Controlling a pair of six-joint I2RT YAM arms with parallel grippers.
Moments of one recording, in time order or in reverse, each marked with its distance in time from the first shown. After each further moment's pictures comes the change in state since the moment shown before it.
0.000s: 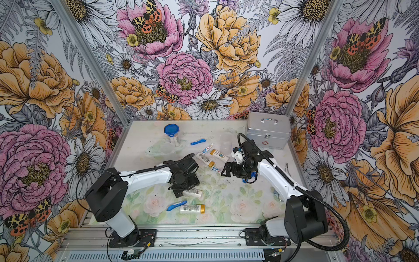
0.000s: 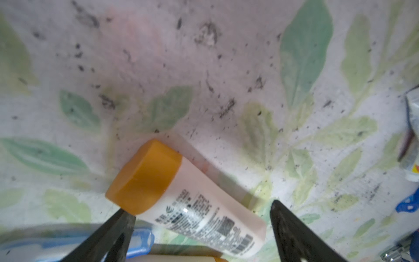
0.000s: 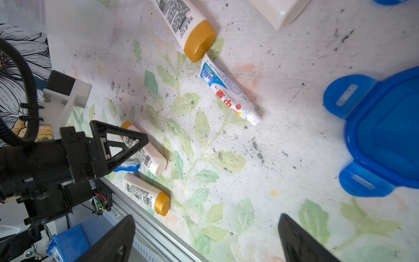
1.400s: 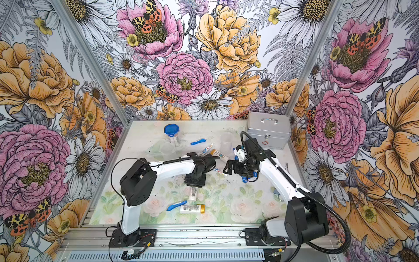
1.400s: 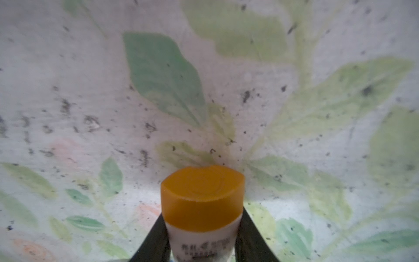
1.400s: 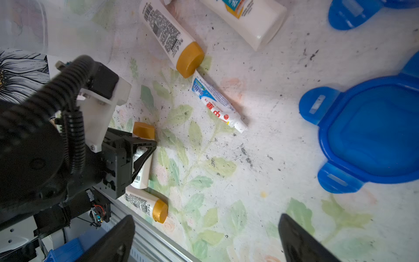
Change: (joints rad) left arm -0.090 0.280 0.413 -0.343 -0.221 0.542; right arm -0.026 -0.014 0.026 -0.006 0.032 0.022
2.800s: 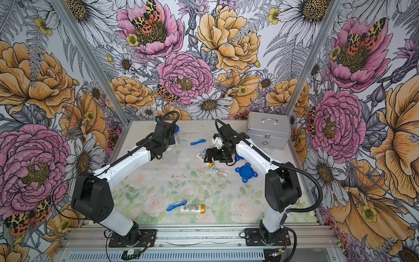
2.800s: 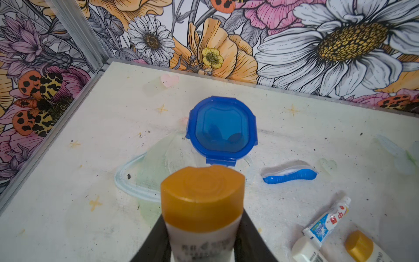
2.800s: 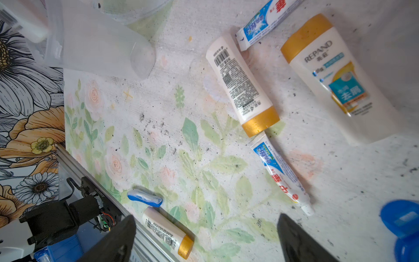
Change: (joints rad) left arm 0.447 -0.392 -0.206 0.709 -0.374 0.342; right arm 0.225 0.381 0.425 -0.019 0.041 0.032
